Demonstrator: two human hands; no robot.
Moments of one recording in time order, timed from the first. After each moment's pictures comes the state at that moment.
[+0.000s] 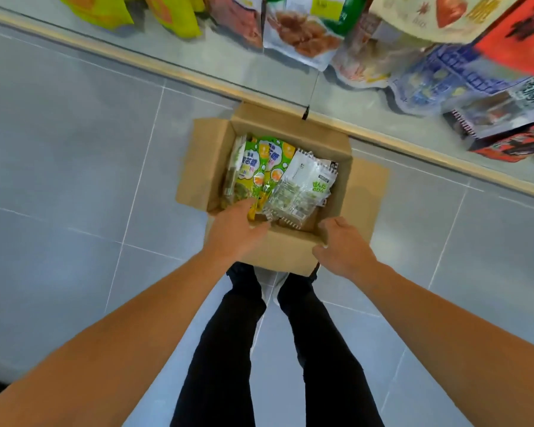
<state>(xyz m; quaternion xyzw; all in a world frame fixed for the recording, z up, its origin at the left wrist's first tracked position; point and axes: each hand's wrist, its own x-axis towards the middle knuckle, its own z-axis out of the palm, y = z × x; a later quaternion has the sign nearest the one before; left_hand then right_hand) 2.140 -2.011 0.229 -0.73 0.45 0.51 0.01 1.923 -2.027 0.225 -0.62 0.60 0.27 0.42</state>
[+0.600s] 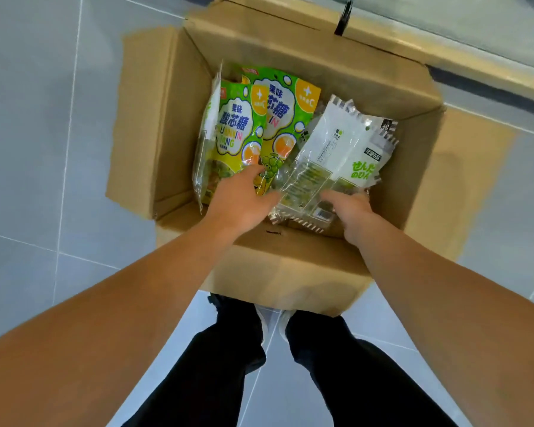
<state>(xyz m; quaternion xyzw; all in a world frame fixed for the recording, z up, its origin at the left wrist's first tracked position) 2.121 -2.051 -0.063 -0.74 0.45 0.50 0.05 1.919 -2.064 -0.131 -0.10 0.82 0.02 0.57</state>
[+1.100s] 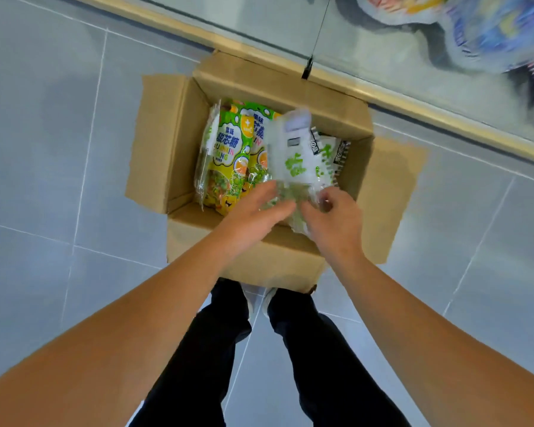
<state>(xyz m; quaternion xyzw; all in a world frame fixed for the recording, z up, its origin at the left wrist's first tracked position) 2.085 -2.049 0.068 -0.63 0.21 0.74 -0.16 1.928 -2.053 0.047 -0.47 0.77 -0.10 0.42</state>
